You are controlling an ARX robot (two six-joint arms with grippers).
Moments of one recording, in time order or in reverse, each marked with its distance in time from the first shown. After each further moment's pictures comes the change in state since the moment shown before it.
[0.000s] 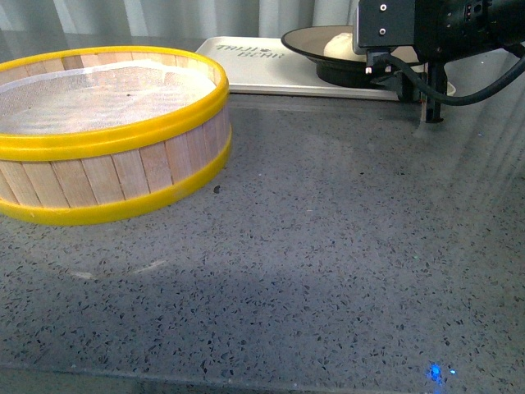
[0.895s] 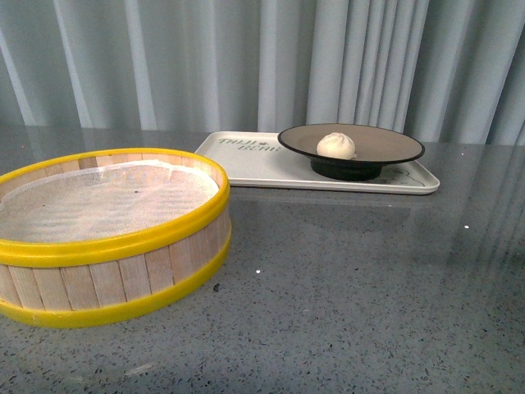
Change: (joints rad) left arm 0.000 0.000 0.000 0.000 0.000 0.000; right arm -0.011 -0.853 -1.029 0.606 0.486 1.519
